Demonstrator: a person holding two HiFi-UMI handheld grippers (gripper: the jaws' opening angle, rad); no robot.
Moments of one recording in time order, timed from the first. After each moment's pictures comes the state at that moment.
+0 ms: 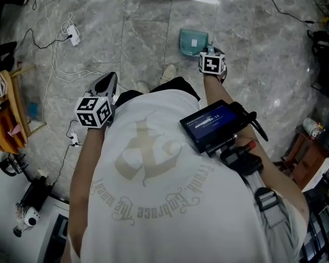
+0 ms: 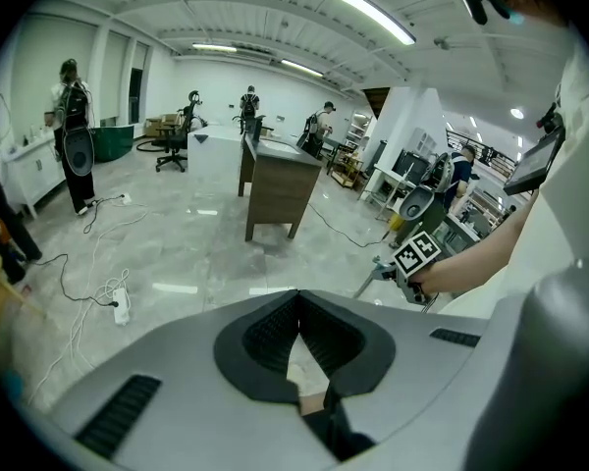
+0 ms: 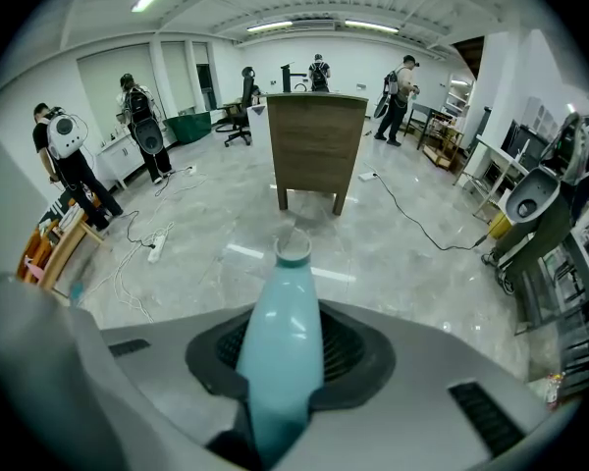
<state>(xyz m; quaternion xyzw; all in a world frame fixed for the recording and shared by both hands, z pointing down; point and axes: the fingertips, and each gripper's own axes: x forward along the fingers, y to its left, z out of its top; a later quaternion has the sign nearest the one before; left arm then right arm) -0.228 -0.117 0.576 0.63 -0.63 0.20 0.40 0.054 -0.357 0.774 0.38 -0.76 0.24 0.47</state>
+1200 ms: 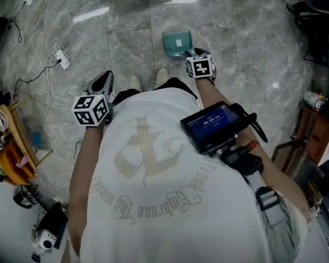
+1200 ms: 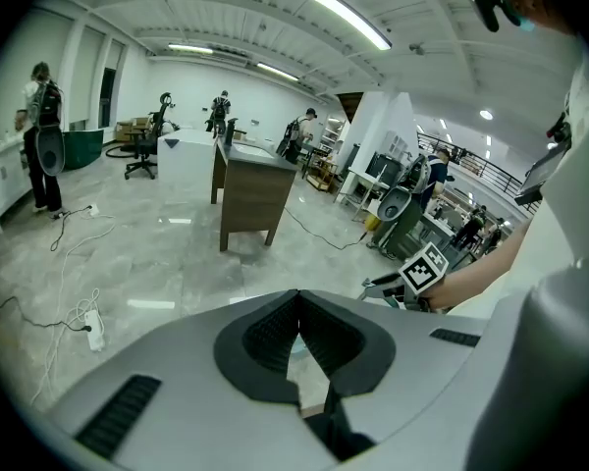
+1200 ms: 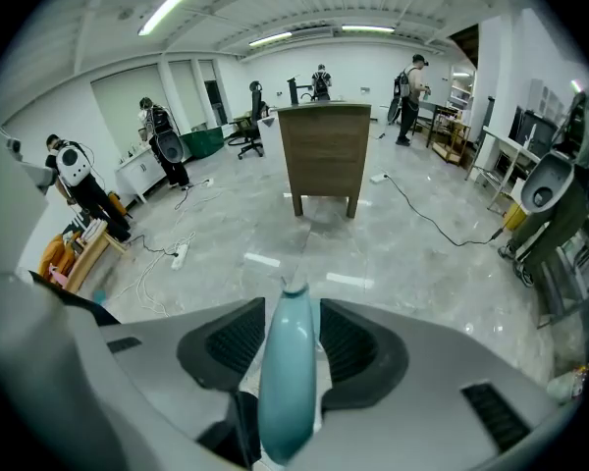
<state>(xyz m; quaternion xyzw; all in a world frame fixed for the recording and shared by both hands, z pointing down) -0.237 -0.185 0.596 0.69 -0.58 0.19 0.39 0.038 -0.330 0.779 0.34 -0.78 0.28 0.44</state>
